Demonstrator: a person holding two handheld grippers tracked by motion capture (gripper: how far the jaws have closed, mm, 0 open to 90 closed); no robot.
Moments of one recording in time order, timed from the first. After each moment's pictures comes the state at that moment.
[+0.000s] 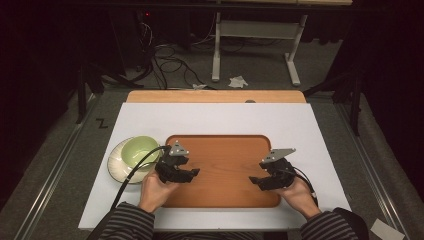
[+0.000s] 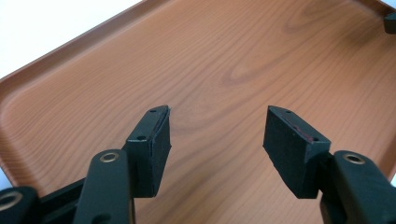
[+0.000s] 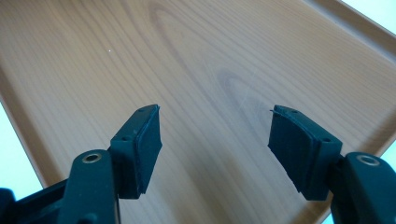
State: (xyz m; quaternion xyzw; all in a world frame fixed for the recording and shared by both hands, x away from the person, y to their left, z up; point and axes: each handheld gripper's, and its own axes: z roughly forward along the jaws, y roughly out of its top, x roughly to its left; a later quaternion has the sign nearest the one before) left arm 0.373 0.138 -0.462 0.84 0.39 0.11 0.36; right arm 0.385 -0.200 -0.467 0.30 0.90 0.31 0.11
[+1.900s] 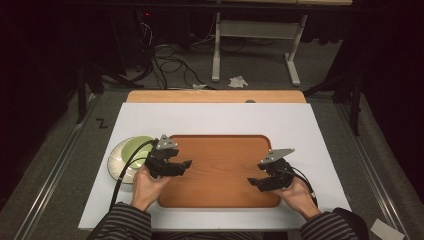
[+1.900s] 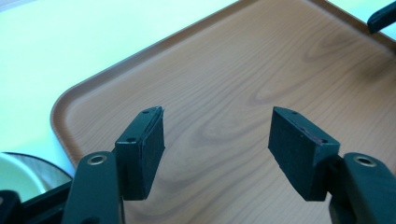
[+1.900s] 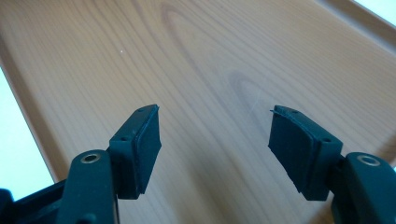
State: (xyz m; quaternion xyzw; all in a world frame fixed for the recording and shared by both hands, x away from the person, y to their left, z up) left arm 0.376 0.164 -0.443 0.81 0.41 0.14 0.38; right arm 0.385 -0.198 -0.468 0.29 0.90 0.31 0.09
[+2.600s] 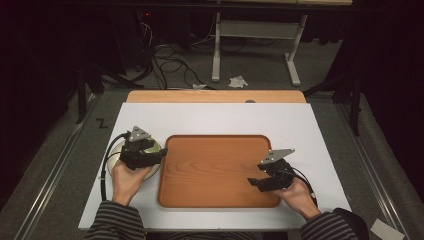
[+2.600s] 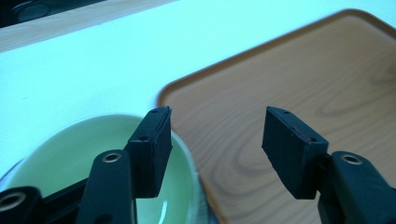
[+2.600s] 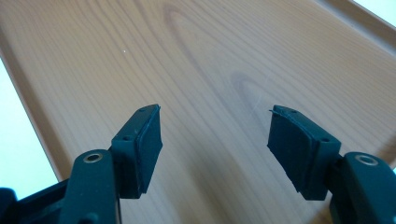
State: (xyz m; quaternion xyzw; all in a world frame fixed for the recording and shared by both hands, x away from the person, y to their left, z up) left arm 0.377 0.225 -0.424 0.77 0.48 0.20 0.37; right arm 0.383 -0.198 -0.467 0.28 0.90 0.31 0.10
